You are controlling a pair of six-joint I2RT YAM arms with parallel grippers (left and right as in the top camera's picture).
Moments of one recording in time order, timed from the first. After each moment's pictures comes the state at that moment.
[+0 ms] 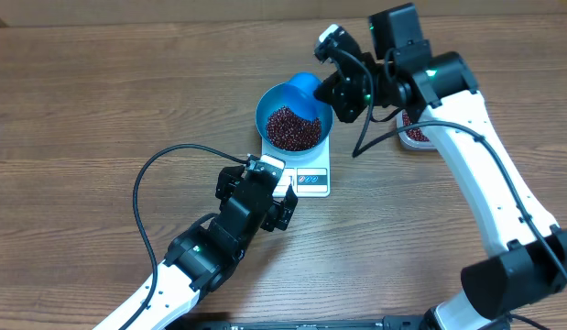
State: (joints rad) left arm -0.72 1.07 0.62 -0.21 -0.30 -0.15; right arm 0.34 1.76 1.77 -0.95 -0.46 -0.35
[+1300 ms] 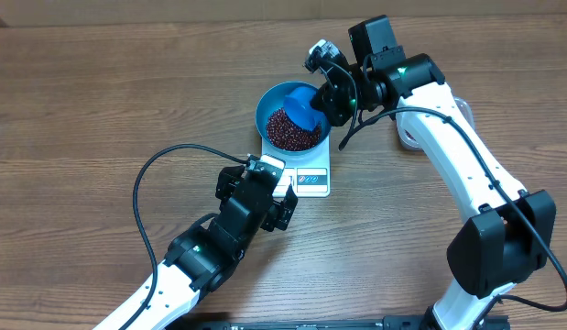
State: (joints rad) left arm -0.72 1.07 0.62 -0.21 -0.30 -0.15; right arm 0.35 1.88 1.71 -0.87 -0.41 -0.35
